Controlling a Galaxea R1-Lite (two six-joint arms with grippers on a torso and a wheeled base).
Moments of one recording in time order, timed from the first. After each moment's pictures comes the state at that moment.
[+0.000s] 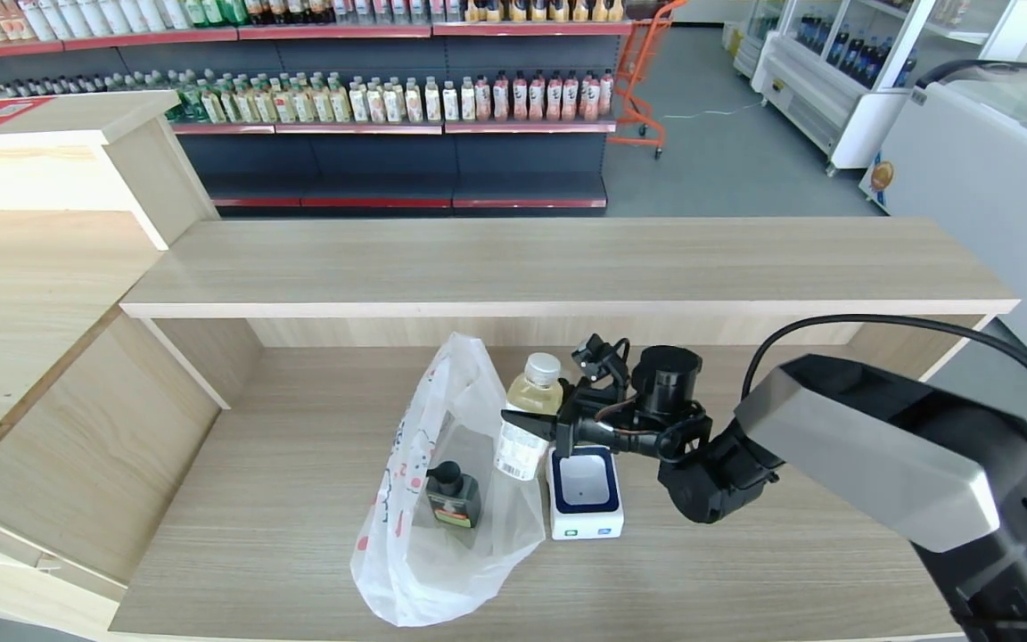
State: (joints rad) left arm 0.00 0.00 0.00 0.00 -0.02 0.00; right arm 0.49 2.51 -1.29 -1.21 0.70 0.01
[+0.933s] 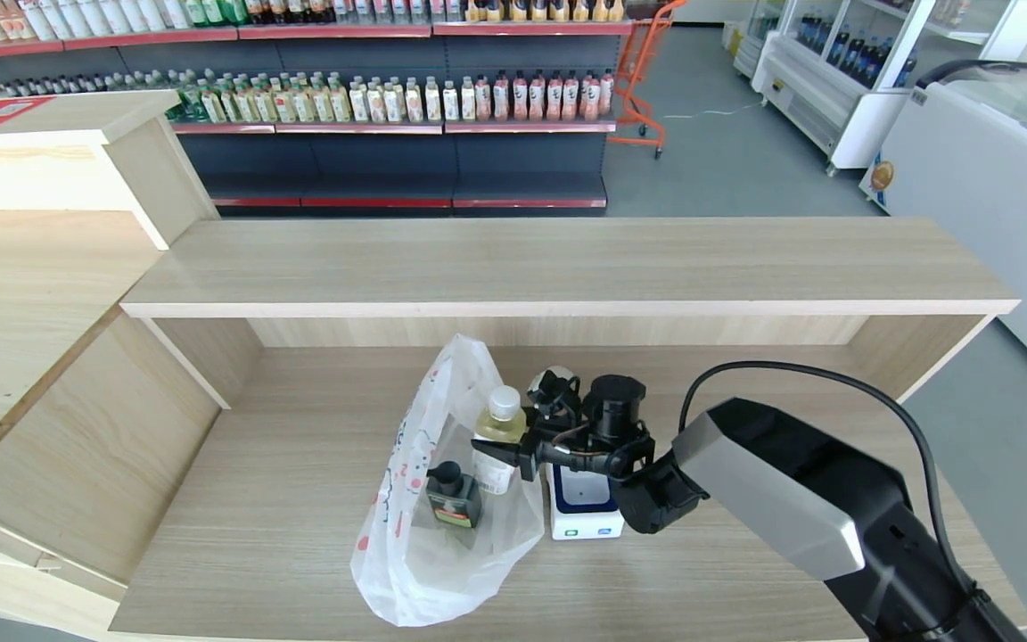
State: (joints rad) left arm 0.00 0.00 0.00 0.00 -0.02 0.00; right arm 0.53 2.76 -1.61 -1.12 0.70 -0.13
